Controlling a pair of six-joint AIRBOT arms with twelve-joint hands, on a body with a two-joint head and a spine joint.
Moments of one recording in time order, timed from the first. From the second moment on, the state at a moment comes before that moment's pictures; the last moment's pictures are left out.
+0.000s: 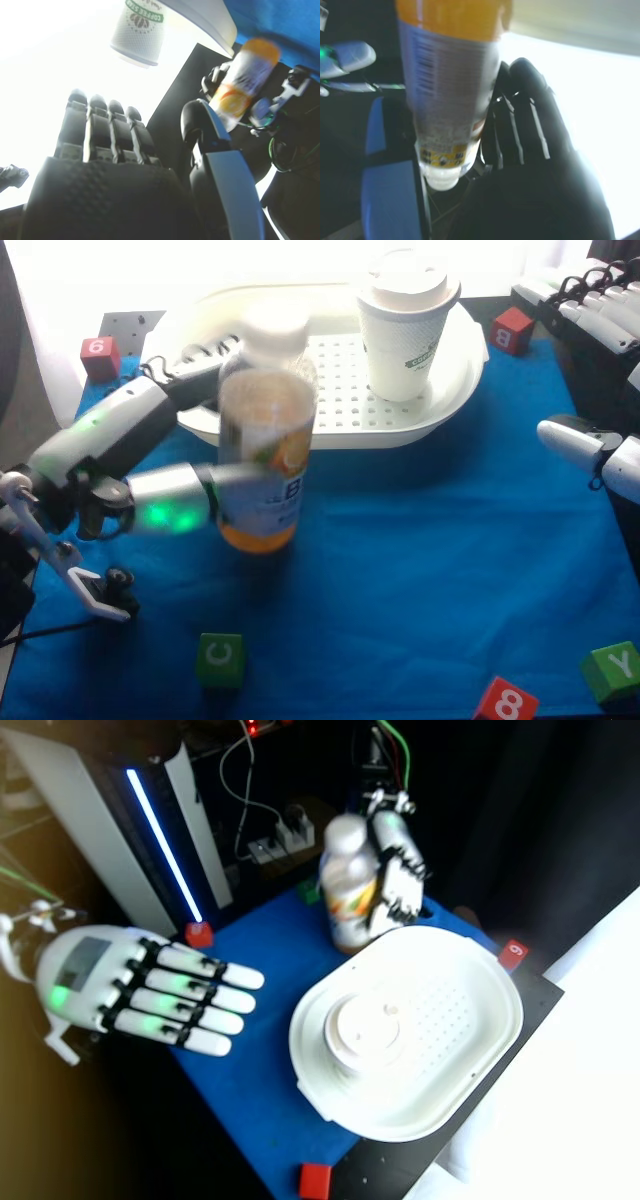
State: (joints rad) left arm 0.99 -1.09 1.11 -0.21 -1.12 0.62; right arm -1.00 -0.90 0.95 0.25 1.11 -1.01
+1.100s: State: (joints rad) left arm 1.28 -0.84 0.91 -0.45 -1.48 0.81; right arm -0.65 -1.14 1.23 0.12 0.85 -0.98
